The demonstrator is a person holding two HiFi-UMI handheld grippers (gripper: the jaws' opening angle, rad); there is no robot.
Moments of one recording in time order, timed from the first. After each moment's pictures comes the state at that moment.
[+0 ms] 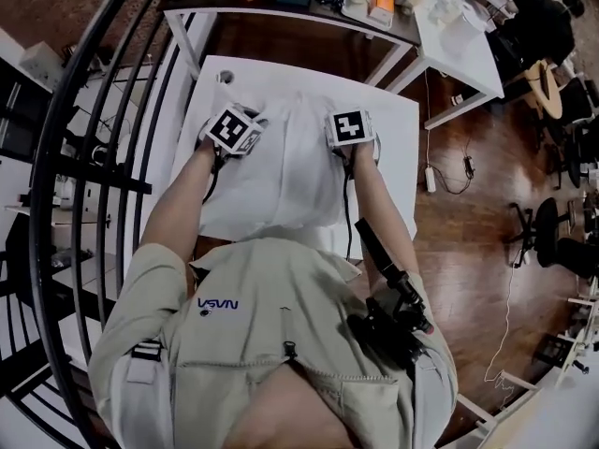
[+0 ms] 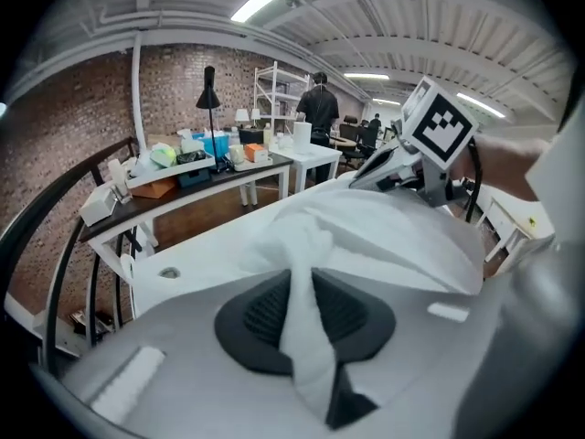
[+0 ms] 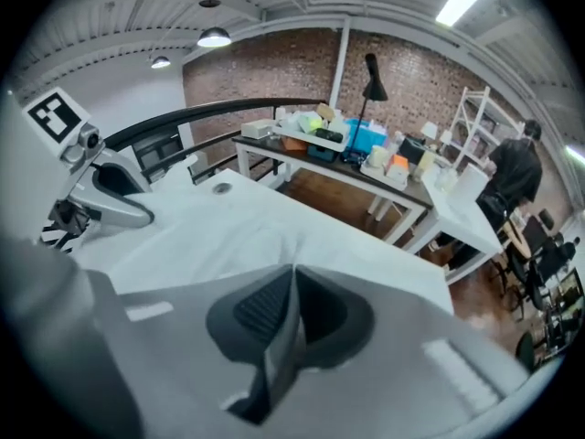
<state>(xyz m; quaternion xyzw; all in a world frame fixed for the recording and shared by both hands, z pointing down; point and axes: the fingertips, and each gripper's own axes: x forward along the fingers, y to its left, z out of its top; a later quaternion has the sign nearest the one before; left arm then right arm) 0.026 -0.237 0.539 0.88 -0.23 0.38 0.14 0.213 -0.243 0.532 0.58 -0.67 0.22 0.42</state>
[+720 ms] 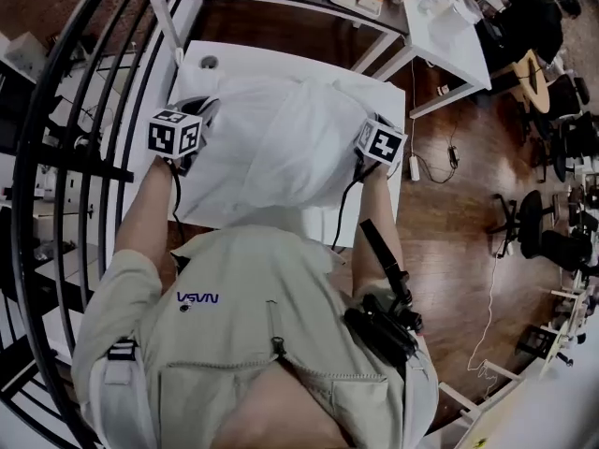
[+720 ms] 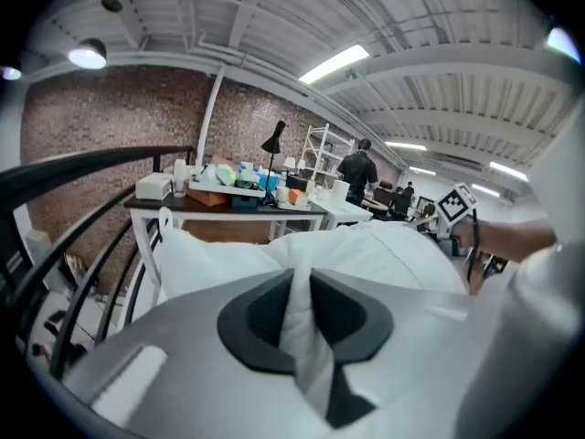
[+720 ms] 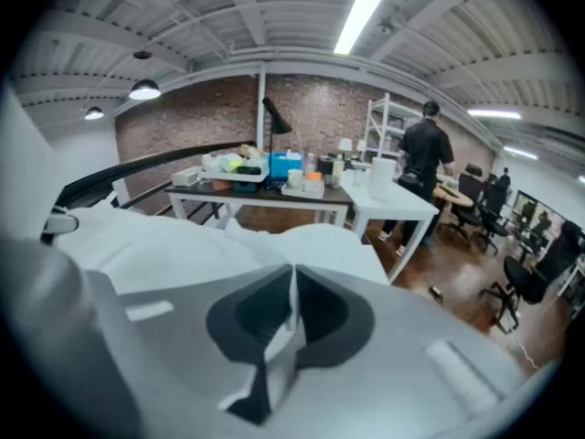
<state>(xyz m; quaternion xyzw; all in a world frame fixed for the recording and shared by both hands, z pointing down) -0.052 -0.243 0.509 0.89 -0.36 0.18 0.21 0.342 -0.200 0.505 0.74 -0.59 0.23 0.24</state>
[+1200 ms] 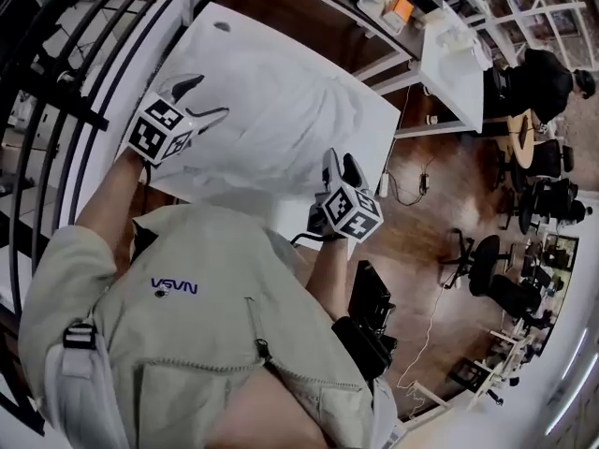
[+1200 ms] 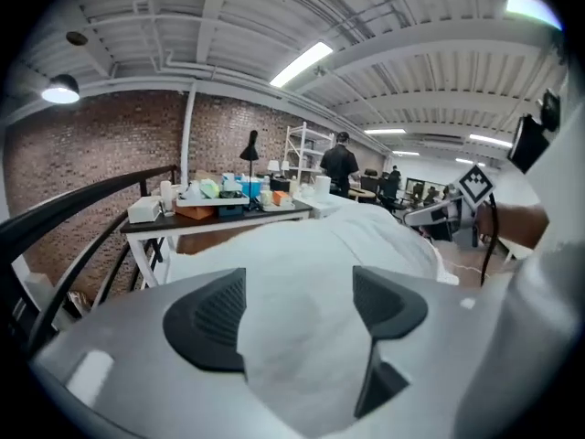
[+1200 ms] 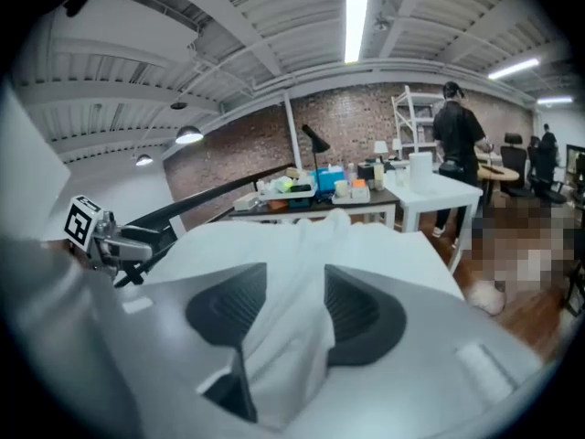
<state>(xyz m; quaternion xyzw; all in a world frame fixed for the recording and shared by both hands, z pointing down) -0.046 -0.172 0.487 0.91 -0.34 0.21 0.14 0.235 -0.108 0.475 0.64 -0.72 0.23 0.13</state>
